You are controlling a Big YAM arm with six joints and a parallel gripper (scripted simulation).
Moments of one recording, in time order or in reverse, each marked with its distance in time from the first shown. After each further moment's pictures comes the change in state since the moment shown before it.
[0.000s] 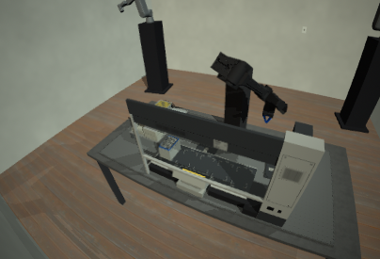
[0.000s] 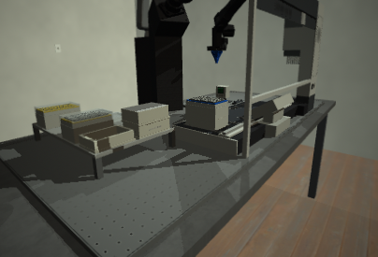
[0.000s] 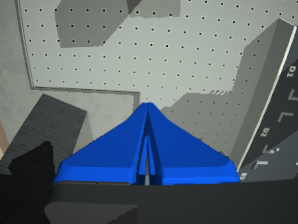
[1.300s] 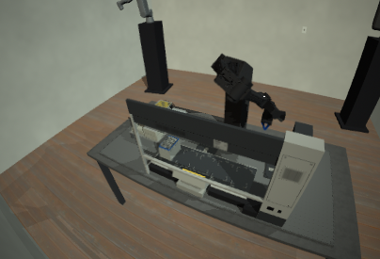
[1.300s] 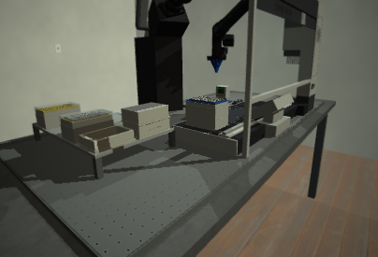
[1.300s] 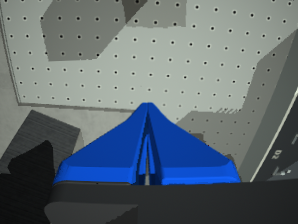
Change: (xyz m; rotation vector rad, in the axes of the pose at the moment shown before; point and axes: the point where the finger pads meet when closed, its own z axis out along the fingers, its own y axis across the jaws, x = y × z) arm 0.000 0.000 0.056 -0.001 0.001 -0.005
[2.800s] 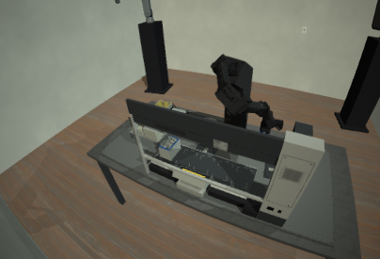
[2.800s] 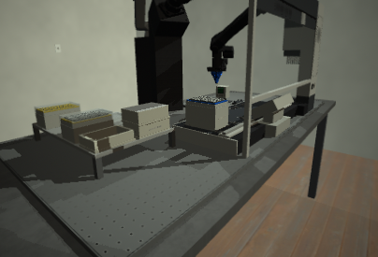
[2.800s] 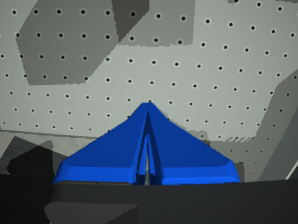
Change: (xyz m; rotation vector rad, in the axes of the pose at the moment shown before) arm -0.001 -0.001 0.066 0.002 -0.004 -0.001
